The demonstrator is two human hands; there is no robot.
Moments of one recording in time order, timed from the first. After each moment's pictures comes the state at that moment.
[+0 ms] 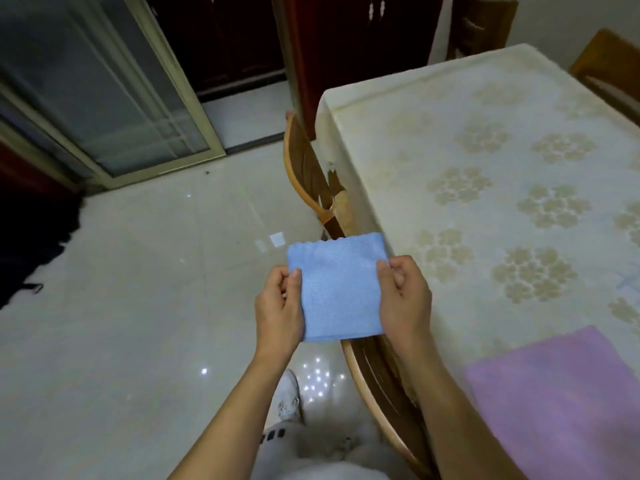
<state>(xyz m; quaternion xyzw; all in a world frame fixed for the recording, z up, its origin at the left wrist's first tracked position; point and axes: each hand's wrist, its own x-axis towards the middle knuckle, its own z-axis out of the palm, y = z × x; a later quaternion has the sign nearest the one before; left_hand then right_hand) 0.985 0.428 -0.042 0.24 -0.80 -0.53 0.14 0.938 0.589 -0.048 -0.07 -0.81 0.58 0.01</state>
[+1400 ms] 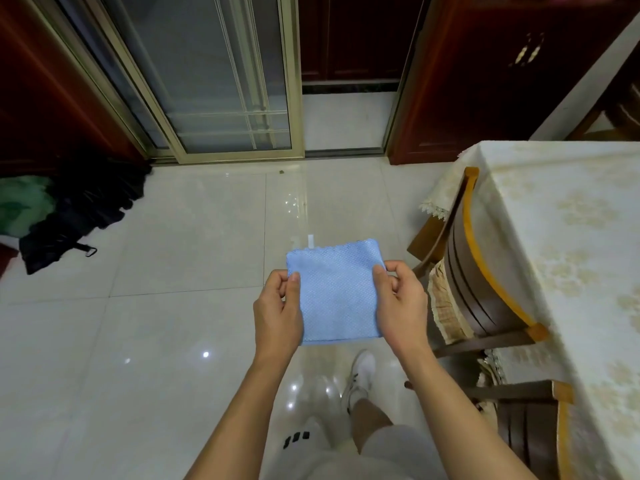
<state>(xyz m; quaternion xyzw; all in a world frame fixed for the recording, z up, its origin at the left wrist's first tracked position) 0.942 0.038 -0.040 0.35 -0.72 -0.57 0.20 0.855 0.182 -0.040 0.06 -0.82 0.56 -0.06</state>
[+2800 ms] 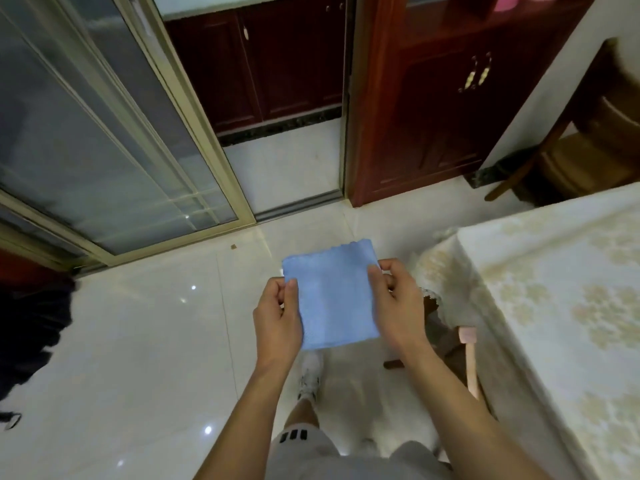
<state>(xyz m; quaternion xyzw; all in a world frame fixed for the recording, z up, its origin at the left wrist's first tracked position) 0.474 -0.054 -0.057 0.28 -0.76 -0.57 0.14 0.413 0.103 -0.056 -0.02 -0.82 0.57 -0.03</state>
